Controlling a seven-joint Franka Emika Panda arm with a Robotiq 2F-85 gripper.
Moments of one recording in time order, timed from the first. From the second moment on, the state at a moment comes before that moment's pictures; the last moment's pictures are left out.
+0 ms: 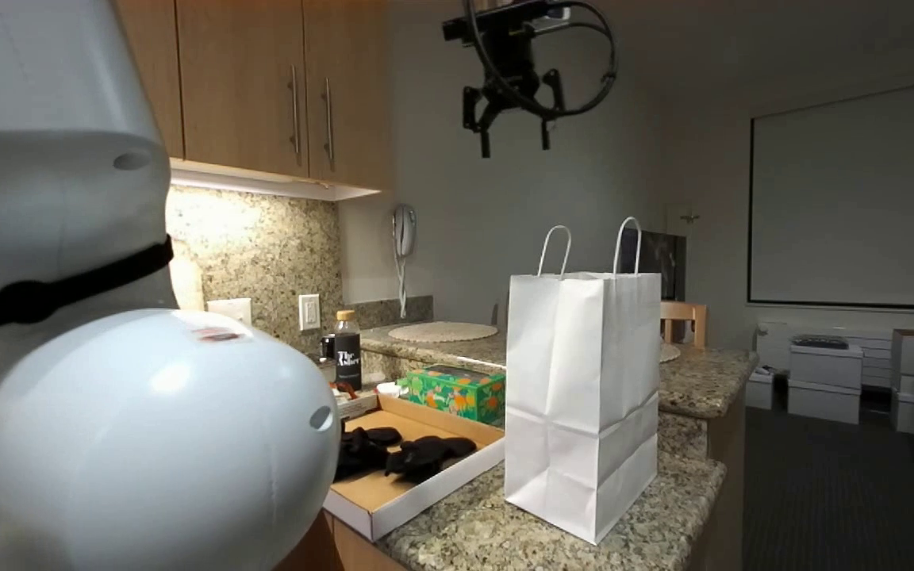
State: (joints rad) arm 0.04 -0.27 0.04 -1.63 0.03 1.59 -0.14
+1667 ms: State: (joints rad) arm 0.38 0.21 0.34 -2.19 0.00 2.27 0.62
